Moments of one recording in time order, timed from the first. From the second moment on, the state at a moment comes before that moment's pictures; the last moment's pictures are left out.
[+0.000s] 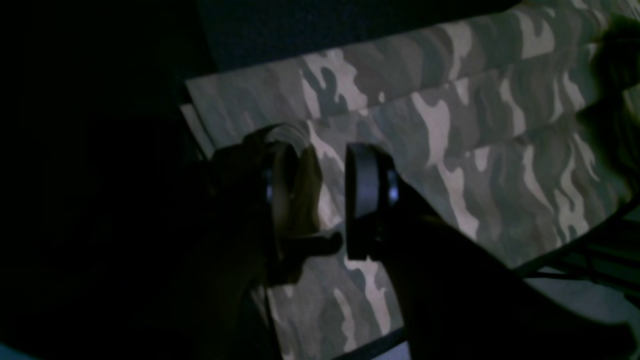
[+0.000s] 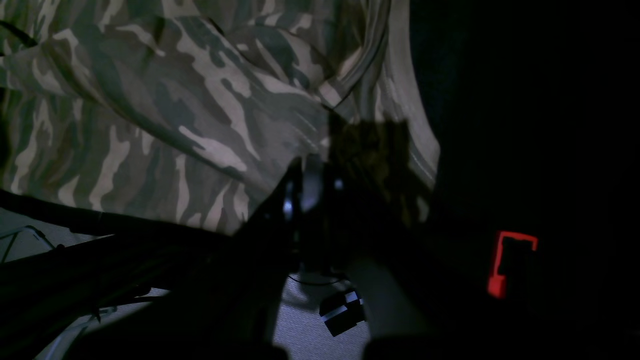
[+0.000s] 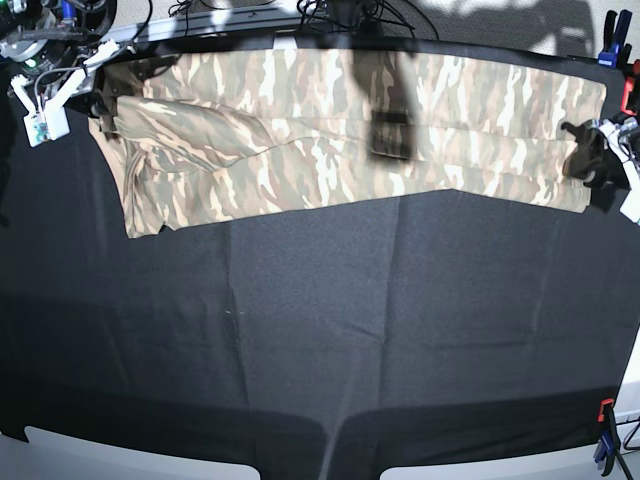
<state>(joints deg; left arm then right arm) 18.1 -41.8 -14.5 86.6 -52.3 -40.1 44.4 -38.9 13.3 42.1 125.3 38.5 41.1 -62.1</state>
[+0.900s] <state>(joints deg) 17.9 -36.2 -14.5 86.6 -43.3 -40.1 34.0 -38.9 13.2 42.1 125.3 38.9 41.1 -62.1</state>
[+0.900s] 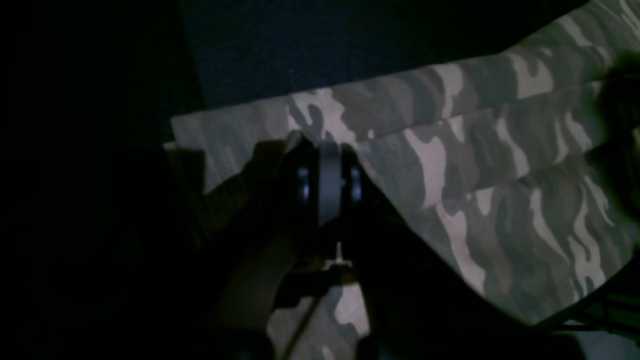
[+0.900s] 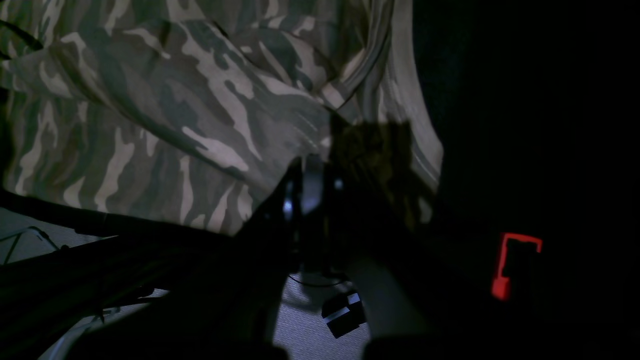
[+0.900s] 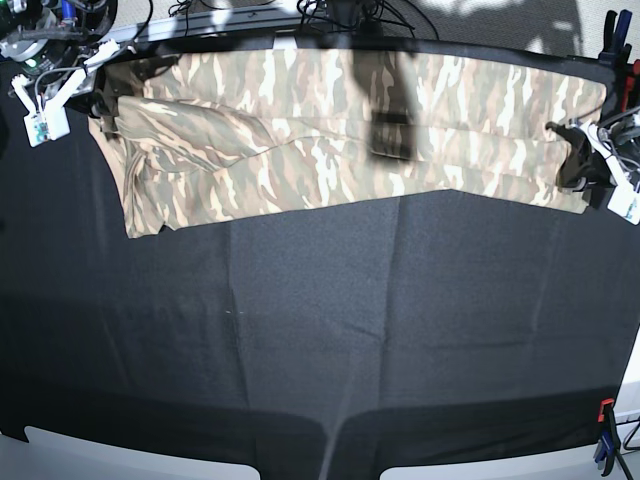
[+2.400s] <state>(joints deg) 24.7 -44.6 -14.5 86.7 -61.2 -40.1 64.0 -38.9 15.9 42.1 125.4 30.6 41.1 -65.5</state>
